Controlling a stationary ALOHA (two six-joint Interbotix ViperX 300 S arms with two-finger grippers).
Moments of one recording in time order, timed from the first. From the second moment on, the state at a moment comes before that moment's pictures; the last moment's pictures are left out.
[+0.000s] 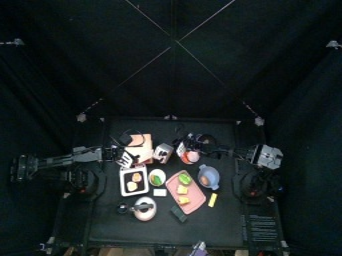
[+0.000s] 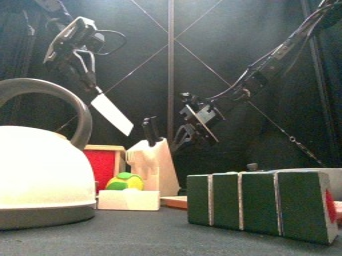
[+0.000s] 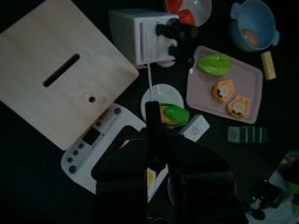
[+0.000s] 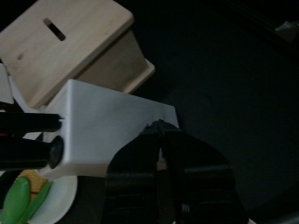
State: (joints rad) left arm 0.21 -0.59 0.62 0.15 0.90 -0.79; right arm -0.50 0.14 0.53 -0.47 -0.13 0.74
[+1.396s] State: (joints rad) left arm 0.23 -0.47 0.58 0.18 0.88 -0.73; right arm -0.52 0.23 0.50 -0.48 -0.06 0.74
